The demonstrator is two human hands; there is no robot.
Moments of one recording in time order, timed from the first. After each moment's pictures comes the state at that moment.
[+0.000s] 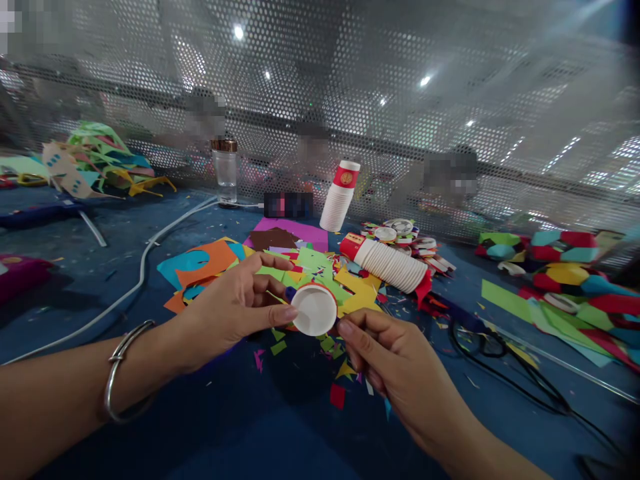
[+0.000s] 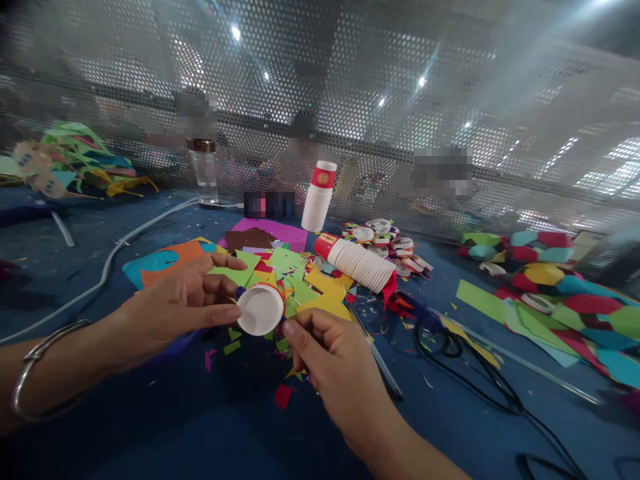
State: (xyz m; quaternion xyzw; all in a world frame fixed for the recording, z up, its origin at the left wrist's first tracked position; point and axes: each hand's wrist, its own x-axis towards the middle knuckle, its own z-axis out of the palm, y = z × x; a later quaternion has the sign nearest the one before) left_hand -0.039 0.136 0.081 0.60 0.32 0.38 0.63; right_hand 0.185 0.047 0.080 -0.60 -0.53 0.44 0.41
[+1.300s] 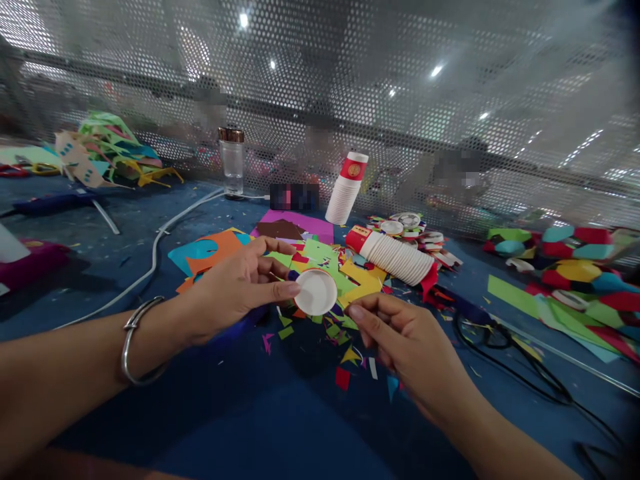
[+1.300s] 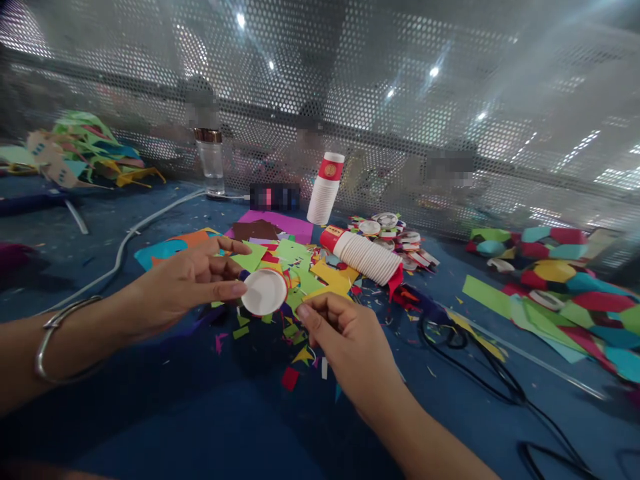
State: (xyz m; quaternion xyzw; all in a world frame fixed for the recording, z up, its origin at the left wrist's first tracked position) left_hand -0.047 0.147 0.083 0.62 0.32 0.36 0.62; right_hand 0.196 0.052 0.078 -0.62 -0.55 0.38 0.41
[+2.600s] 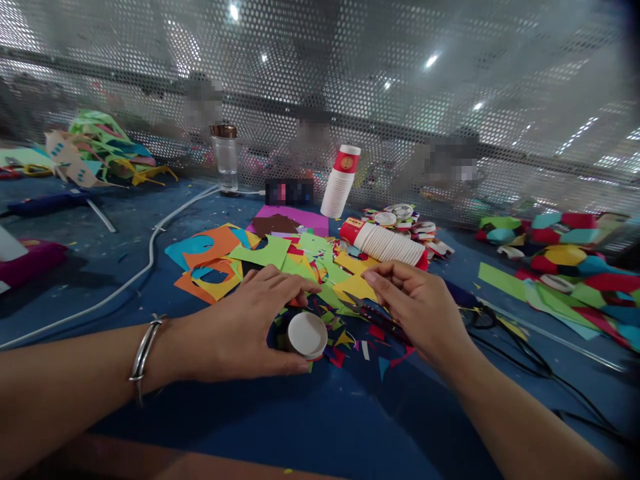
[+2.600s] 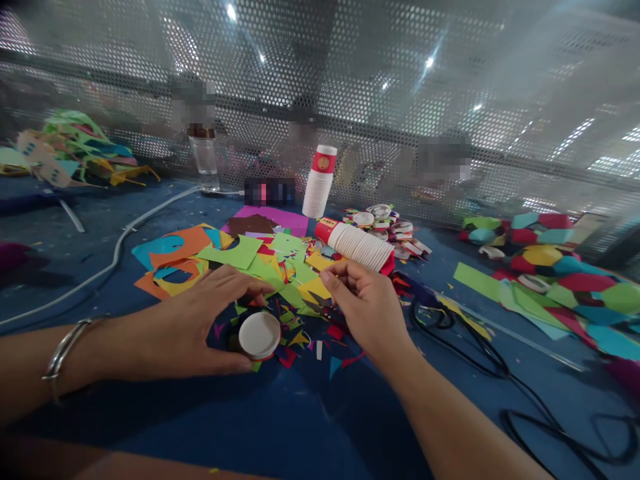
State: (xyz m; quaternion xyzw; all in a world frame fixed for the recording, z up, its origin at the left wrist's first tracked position) left_hand -0.047 0.112 0.076 0.91 0.29 0.17 0.23; right_hand 0.229 0.070 0.077 -0.62 -0.58 0.24 0.47
